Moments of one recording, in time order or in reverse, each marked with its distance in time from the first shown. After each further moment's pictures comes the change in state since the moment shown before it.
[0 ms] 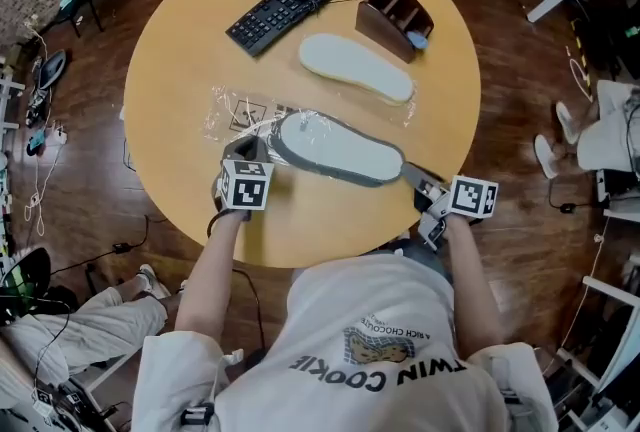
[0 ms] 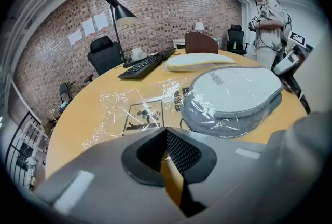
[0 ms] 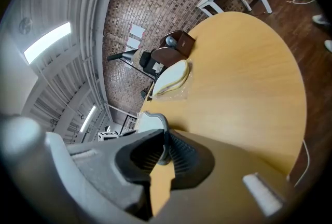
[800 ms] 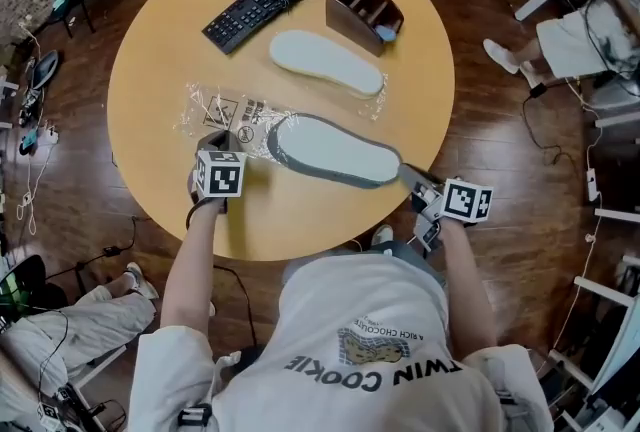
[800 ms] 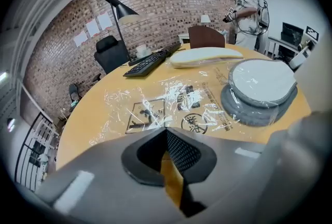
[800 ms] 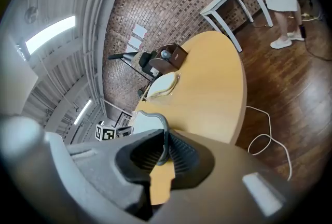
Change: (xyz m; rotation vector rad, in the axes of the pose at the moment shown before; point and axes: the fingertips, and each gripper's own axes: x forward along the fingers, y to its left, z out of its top) left arm 0.002 -0.001 0.000 -0.004 0.053 0.098; right arm -0.065 -0.037 0.010 -0.112 0.006 -0.133
